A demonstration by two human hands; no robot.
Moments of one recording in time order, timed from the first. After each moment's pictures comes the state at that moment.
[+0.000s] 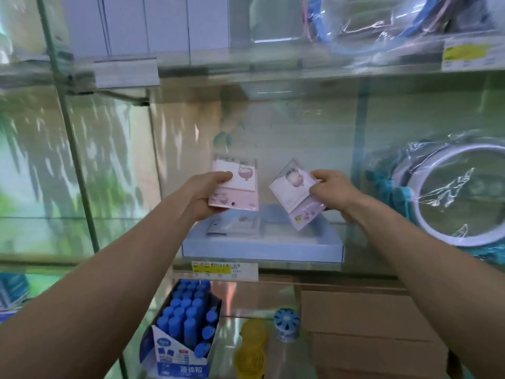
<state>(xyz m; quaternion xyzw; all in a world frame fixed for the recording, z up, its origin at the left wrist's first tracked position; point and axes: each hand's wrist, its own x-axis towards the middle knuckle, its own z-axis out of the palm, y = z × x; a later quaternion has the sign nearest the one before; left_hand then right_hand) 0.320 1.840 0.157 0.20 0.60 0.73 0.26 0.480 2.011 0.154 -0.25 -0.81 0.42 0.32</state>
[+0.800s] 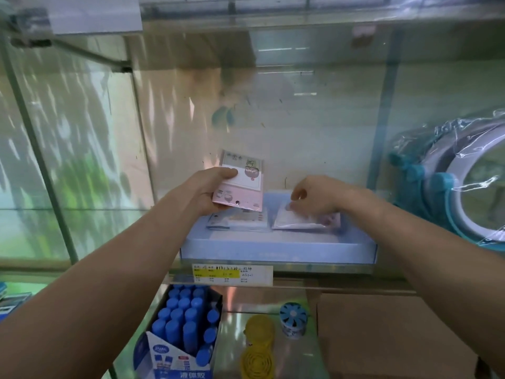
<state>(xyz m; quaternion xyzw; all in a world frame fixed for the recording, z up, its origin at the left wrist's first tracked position) 0.261 1.873 0.129 0.18 0.62 0.70 0.31 0.425 2.015 0.136 -0.26 -0.96 0.04 0.08</state>
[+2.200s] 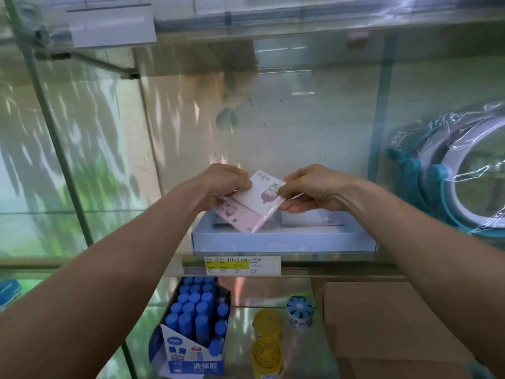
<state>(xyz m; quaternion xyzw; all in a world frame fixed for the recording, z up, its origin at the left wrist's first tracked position) 0.300 1.847 0.148 0.31 0.78 0.52 0.18 0.433 1.977 0.145 -0.24 -0.77 0.57 0.14</state>
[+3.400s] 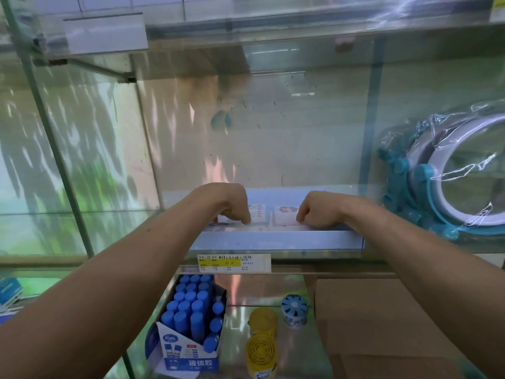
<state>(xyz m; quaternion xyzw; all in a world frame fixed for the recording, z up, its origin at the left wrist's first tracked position) 0.331 1.860 0.146 0.41 0.91 -0.02 0.07 0.453 1.995 0.119 -0.29 -0.95 0.10 0.01</state>
